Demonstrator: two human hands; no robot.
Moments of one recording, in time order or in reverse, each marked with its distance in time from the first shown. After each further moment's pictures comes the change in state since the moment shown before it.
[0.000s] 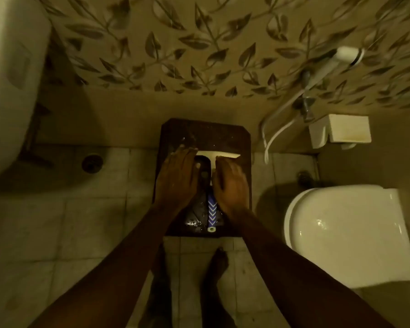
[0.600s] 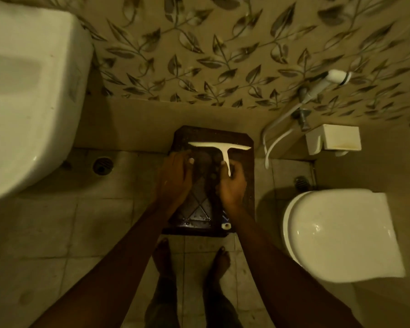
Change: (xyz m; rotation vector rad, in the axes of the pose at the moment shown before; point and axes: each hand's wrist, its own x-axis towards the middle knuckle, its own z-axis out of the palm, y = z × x) left_hand -0.014 -0.005 -0.071 -0.266 0.070 -0.180; right_hand -0.003 -0.076 -0.013 0.595 0.216 0.561
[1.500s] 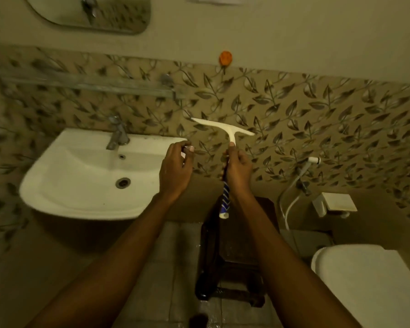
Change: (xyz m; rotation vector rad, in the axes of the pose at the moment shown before) left_hand -0.063 0.085 -0.341 -0.239 0.444 0.207; right_hand -0.259 -0.289 -0.003 0.544 -0.158 -0.338
